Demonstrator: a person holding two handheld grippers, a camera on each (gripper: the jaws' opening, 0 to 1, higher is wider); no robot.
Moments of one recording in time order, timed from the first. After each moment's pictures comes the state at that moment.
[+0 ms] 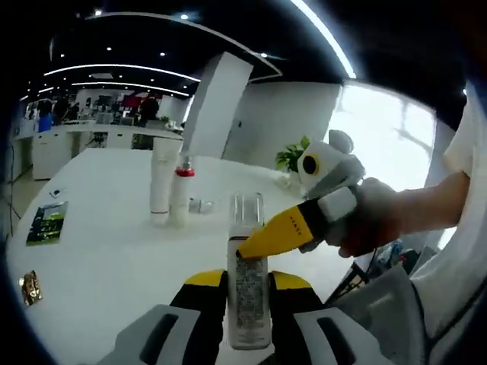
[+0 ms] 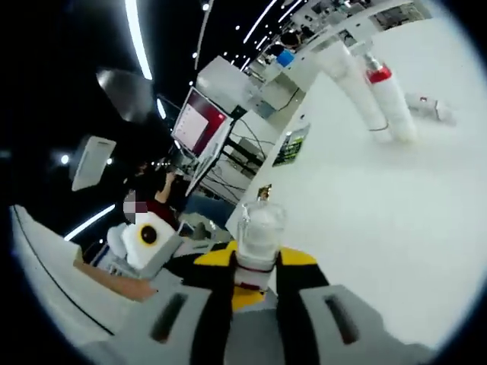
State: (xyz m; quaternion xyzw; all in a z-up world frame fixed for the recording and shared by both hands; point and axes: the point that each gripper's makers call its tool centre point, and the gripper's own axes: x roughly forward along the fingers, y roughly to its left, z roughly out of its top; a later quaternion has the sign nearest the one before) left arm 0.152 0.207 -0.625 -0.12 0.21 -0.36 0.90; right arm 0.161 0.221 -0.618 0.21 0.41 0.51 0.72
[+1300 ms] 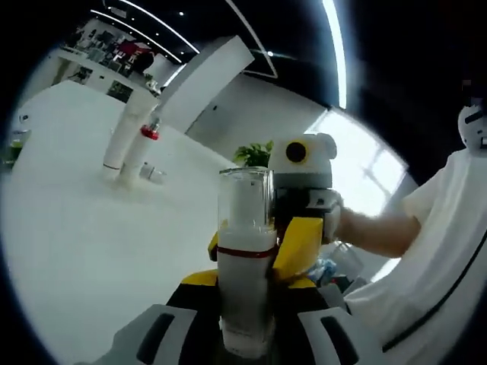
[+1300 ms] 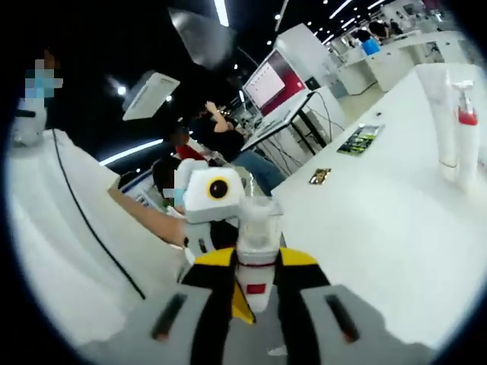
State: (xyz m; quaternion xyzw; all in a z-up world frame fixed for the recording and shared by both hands) left arm 0.125 0.182 -0.621 -0.27 0.28 -0.45 0.80; right arm 0.121 0.230 -0.597 0.13 0.36 0.67 0.64
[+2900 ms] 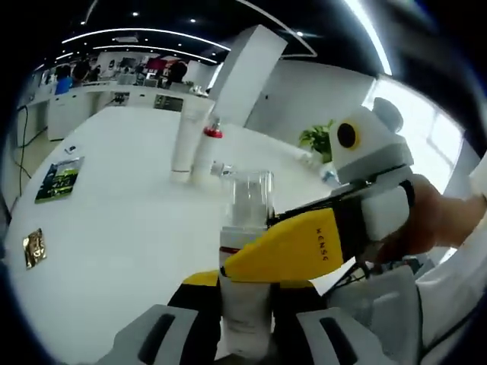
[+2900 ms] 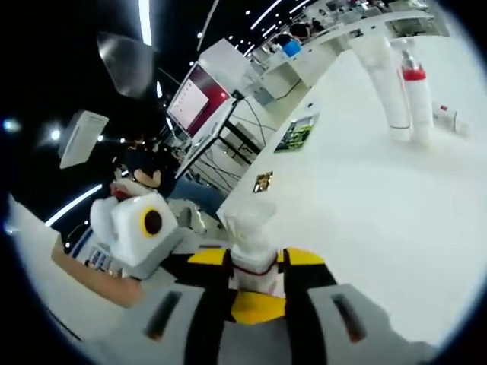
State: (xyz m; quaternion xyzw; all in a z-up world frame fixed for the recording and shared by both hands) left arm 0.148 0.228 -0.662 -0.12 0.32 -0.30 0.89; right arm 0.153 0.263 -0.635 0.17 0.43 0.48 0.75
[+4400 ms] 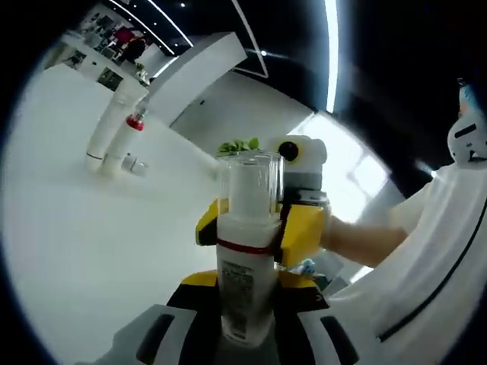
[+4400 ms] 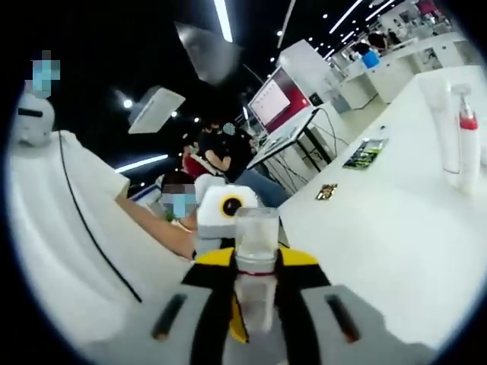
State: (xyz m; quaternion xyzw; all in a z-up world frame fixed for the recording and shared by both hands) left arm 0.114 0.174 -0.616 -0.28 0.28 -0.49 0.77; right arm 0.119 0.238 -0.585 0.15 0.34 0.66 0.65
